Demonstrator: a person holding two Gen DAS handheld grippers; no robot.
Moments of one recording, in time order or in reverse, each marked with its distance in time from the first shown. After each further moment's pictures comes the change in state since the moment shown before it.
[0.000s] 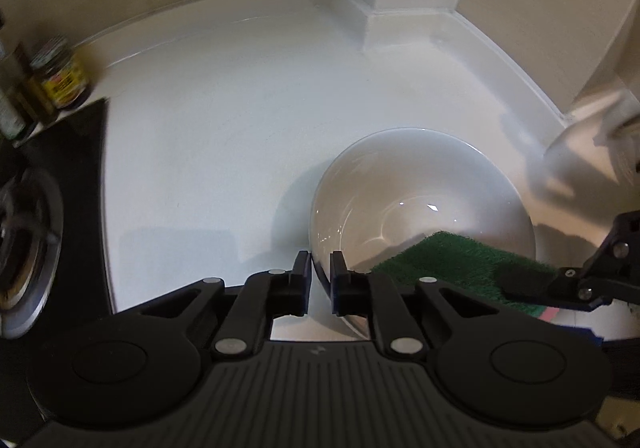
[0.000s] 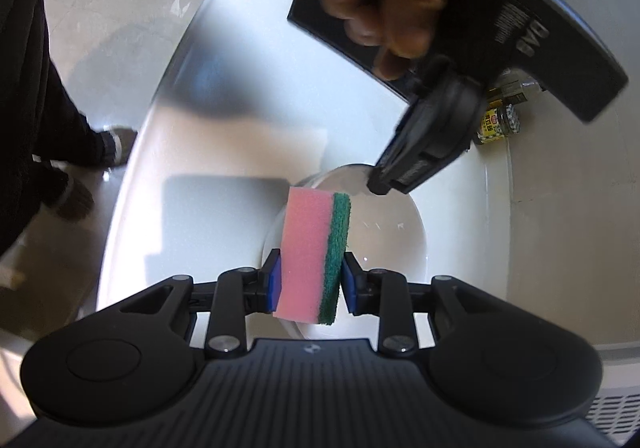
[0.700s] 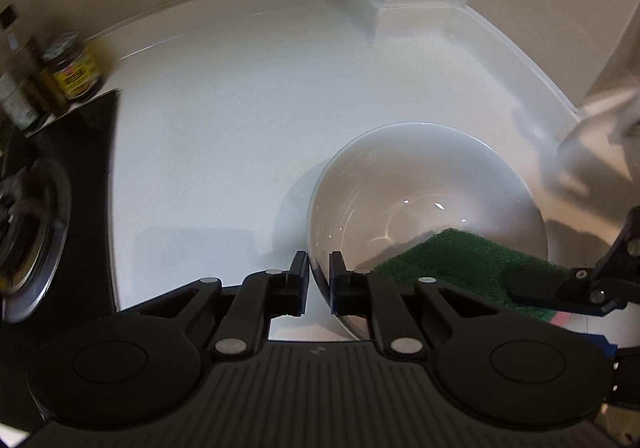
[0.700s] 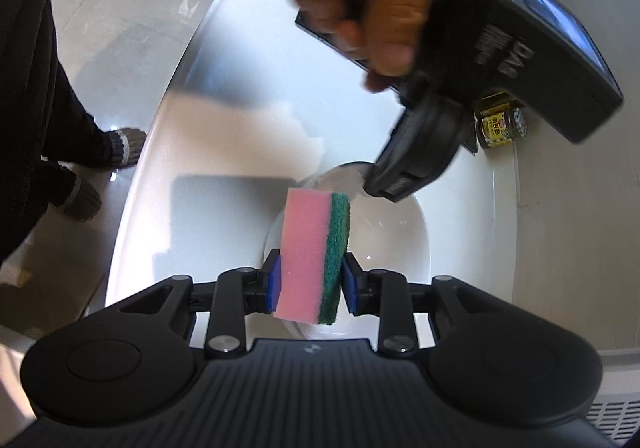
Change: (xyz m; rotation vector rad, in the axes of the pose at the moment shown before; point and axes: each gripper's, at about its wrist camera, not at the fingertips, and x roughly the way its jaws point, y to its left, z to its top) left arm 0.004 -0.003 -0.008 -0.034 0.007 0.044; right arm 0.002 0.000 0.007 -0.018 0.000 0.027
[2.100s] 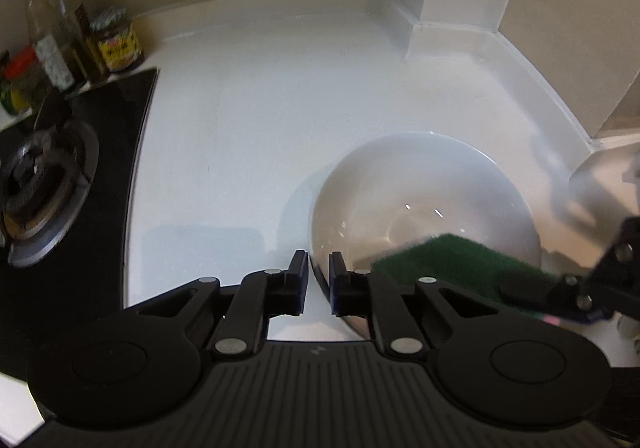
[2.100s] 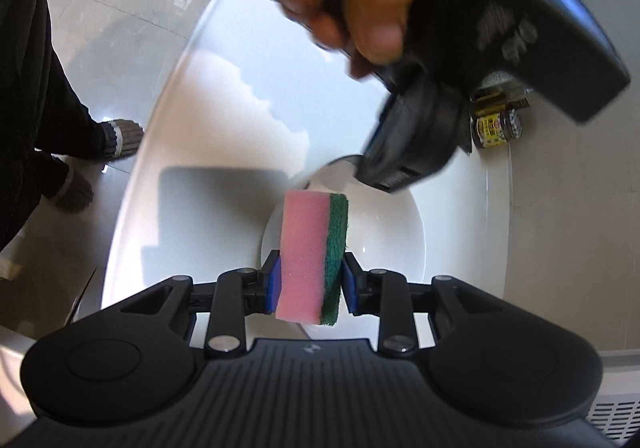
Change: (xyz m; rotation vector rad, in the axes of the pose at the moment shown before) left arm -0.009 -0.018 -0.018 -0.110 -0.064 0.078; right arm -0.008 0.006 0.002 -0.007 -0.009 -0.025
